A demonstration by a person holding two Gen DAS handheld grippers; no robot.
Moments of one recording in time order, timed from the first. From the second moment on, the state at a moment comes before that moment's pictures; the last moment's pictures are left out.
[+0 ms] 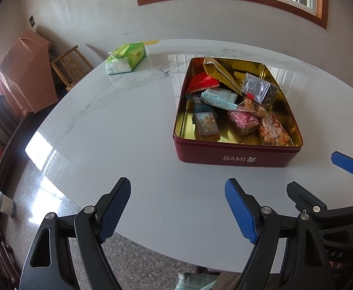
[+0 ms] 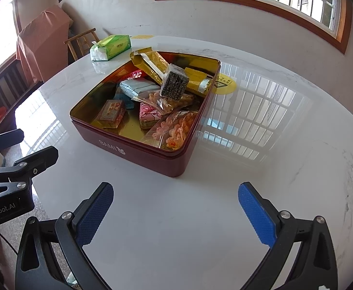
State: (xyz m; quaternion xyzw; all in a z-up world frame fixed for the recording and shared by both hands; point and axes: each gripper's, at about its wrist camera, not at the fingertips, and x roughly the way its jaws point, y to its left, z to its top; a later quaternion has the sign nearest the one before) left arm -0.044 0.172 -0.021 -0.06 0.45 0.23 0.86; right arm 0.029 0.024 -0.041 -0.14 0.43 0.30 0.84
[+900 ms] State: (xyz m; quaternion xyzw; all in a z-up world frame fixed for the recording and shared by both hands) left arm -0.042 0.175 -0.025 -0.06 0.46 0.23 0.86; right arm 0.031 0.025 -0.044 -0.14 0.43 0.30 0.84
